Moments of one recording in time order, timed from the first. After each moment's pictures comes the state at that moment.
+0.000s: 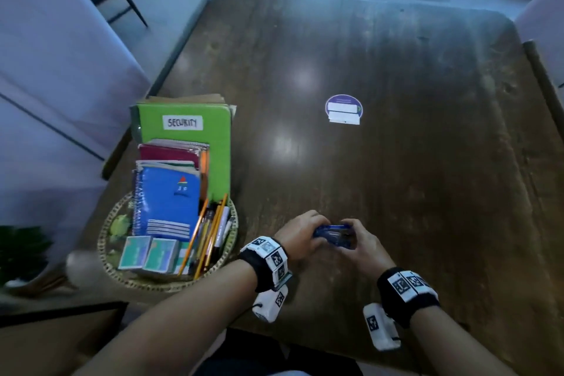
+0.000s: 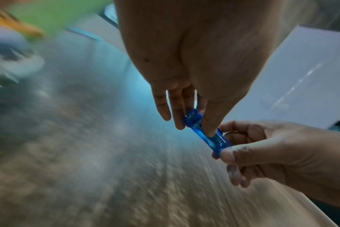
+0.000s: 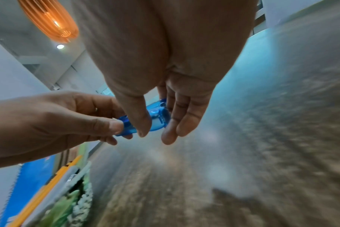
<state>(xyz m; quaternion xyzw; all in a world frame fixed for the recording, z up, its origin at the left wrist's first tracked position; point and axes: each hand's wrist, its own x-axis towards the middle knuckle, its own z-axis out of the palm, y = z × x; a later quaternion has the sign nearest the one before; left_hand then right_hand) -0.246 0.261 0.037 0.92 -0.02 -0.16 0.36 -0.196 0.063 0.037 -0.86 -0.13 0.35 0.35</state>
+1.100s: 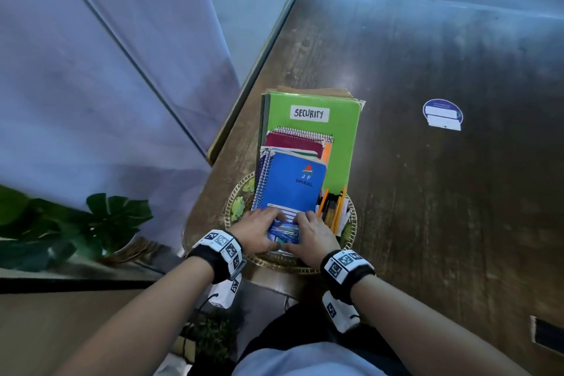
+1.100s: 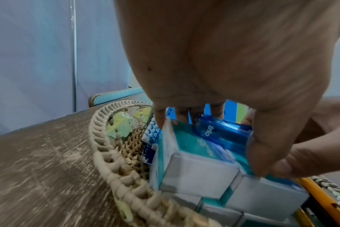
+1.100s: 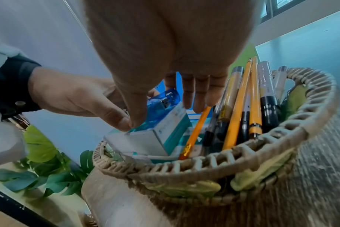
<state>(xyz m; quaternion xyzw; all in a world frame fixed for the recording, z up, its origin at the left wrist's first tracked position) -0.440 0.574 0.034 0.94 0.07 -0.22 0.25 -0.368 0.397 0.029 -0.88 -0.36 0.26 0.16</state>
